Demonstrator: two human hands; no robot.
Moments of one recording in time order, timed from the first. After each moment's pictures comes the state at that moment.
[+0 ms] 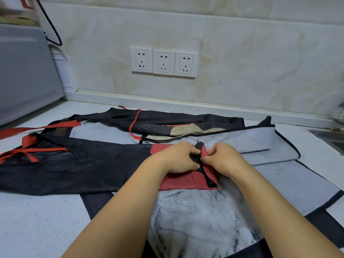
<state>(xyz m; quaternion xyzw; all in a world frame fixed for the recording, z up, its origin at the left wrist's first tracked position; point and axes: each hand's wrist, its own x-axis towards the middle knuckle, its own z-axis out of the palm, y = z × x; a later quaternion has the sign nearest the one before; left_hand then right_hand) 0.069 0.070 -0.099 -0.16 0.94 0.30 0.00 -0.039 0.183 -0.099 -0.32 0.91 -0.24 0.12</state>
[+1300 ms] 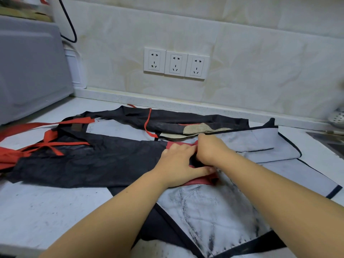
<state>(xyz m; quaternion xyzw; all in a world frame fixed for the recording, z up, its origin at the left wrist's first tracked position) 0.122 0.053 -0.135 -0.15 0.95 0.23 -0.15 0.021 0.126 -0.077 -0.41 0.91 -0.01 0.05</state>
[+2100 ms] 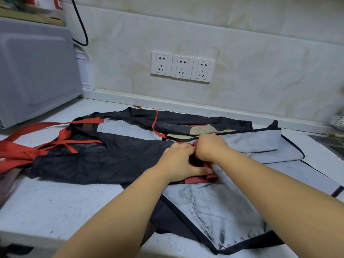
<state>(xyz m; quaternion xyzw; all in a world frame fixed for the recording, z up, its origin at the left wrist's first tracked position) 0.135 0.036 -0.132 -0.15 0.95 0.23 -0.13 0.043 0.106 -0.065 -0.37 0.93 0.06 0.05</state>
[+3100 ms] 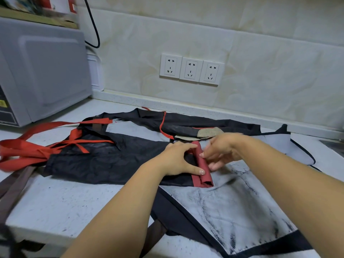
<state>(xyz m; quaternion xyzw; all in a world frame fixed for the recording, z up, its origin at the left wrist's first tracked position) 0.157 0.007 -0.122 -0.18 0.92 0.35 -0.08 0.030 0.111 -0.051 -0.24 0.86 -0.22 0.39</state>
